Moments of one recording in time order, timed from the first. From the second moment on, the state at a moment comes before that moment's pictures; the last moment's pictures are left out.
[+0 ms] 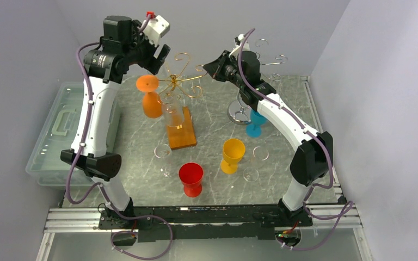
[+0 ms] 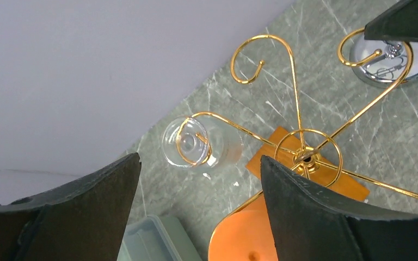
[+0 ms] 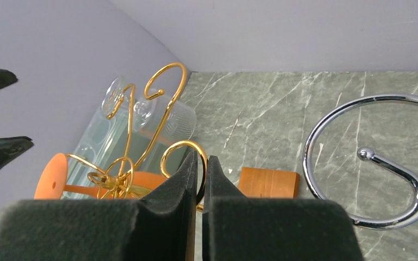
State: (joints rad) left arm -0.27 1.77 2.36 -1.02 0.16 0.46; right arm 0.50 1.73 1.62 0.01 -0.15 0.66
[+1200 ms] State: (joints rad) left arm -0.39 1.82 2.42 -1.20 0.18 0.54; right arm 0.50 1.73 1.63 -0.02 -0.15 0.65
